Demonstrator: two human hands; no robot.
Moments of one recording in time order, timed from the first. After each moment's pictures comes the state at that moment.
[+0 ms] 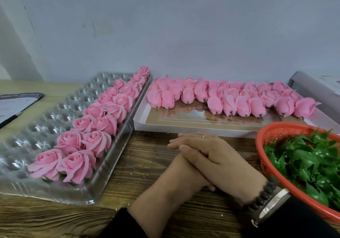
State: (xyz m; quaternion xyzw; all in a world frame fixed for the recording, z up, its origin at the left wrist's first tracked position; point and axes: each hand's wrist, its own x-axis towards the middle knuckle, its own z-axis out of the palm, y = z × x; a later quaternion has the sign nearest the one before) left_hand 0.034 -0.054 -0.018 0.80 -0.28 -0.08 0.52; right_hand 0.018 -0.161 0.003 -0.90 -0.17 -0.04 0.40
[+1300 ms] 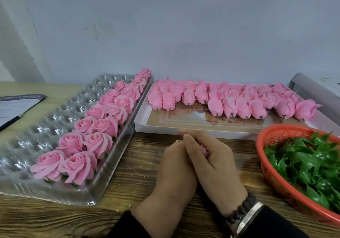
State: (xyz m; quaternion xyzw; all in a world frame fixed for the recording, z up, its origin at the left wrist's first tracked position) left_hand 0.033 -0.057 -0.019 0.81 -0.21 0.09 0.54; right_hand 0.014 -0.138 -0.017 -0.82 -0.07 -0.23 0.52
